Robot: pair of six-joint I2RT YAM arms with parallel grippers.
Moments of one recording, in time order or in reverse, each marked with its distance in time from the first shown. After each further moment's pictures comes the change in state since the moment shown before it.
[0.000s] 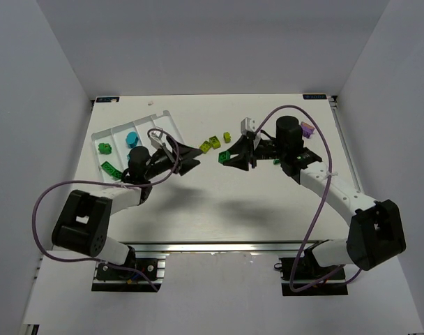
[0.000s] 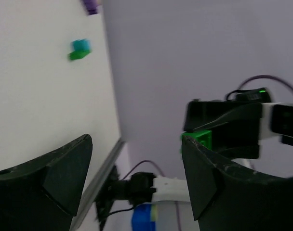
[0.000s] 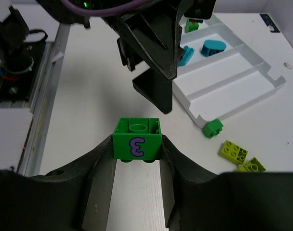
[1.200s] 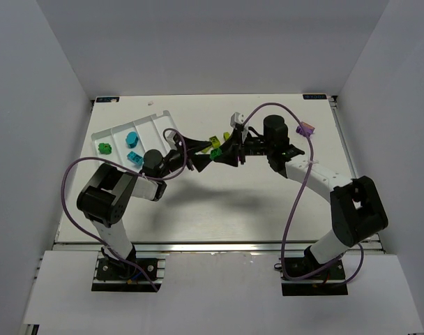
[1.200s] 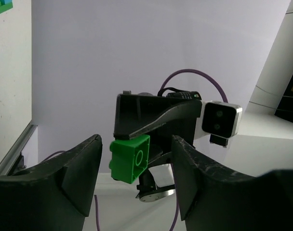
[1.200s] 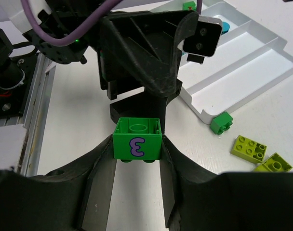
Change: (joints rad) left arm -0.109 0.332 0.064 0.558 -0.027 -0.651; right arm 0.029 0.179 0.024 0.215 0.050 0.204
